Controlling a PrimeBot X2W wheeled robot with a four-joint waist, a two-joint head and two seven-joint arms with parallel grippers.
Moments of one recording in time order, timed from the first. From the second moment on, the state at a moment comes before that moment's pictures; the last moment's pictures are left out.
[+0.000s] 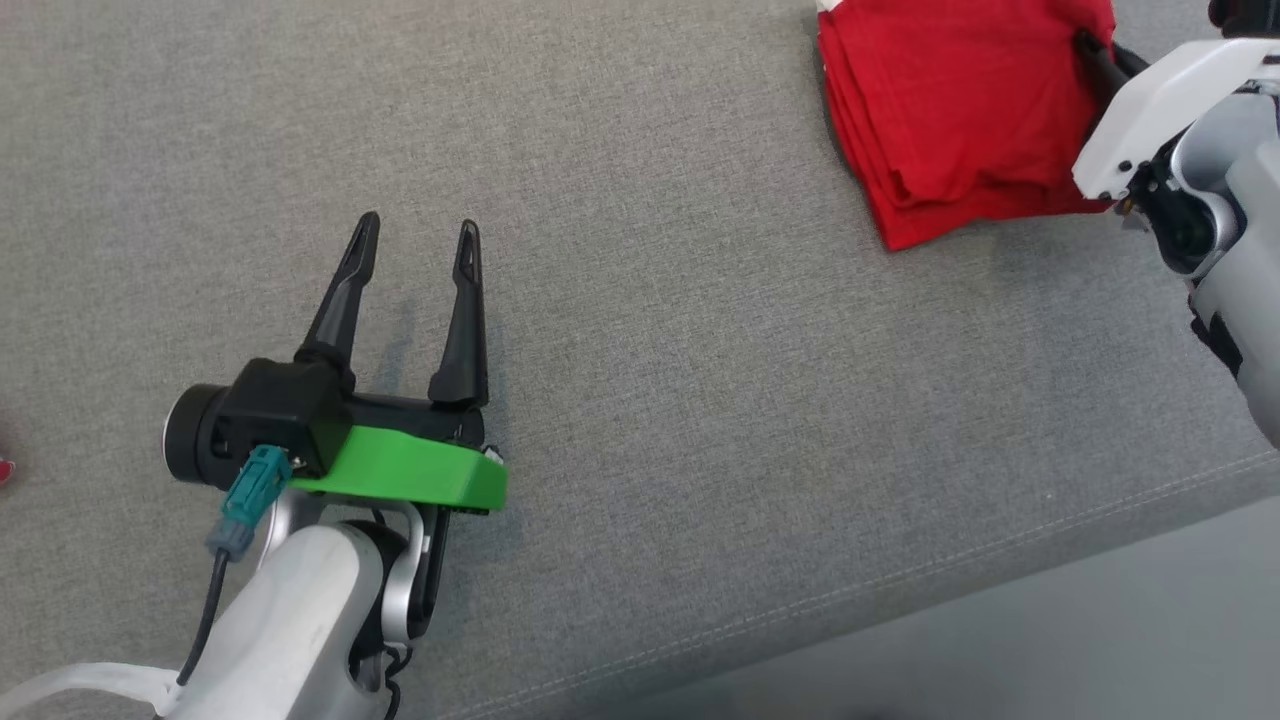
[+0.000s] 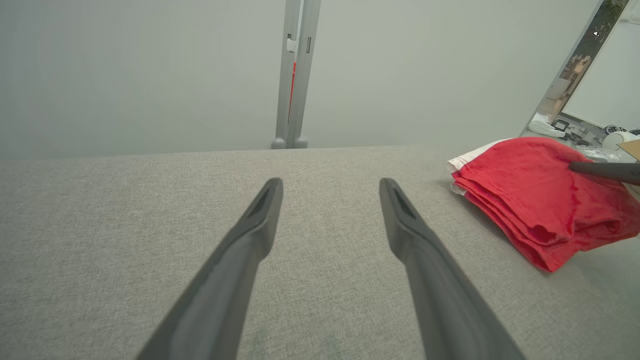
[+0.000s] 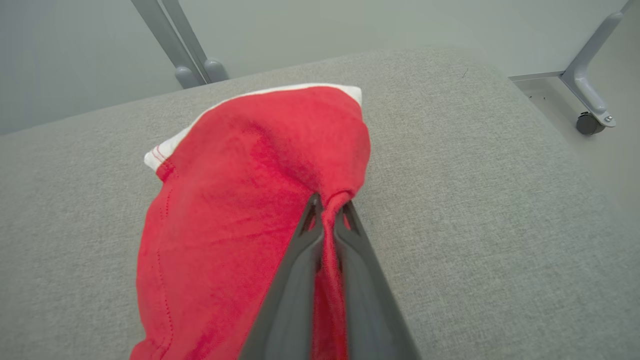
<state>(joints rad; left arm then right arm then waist) -0.41 0.33 -0.57 -0.05 -0.52 0.33 -0.19 -1.15 -0.40 0.72 1.08 0.99 0.13 -0.04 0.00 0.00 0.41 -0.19</state>
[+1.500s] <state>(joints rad) -0.50 0.39 -0.58 -0.23 -0.45 0.39 -0.11 -1.37 -0.64 0.67 1.29 0.69 0.13 -0.21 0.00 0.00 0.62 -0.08</state>
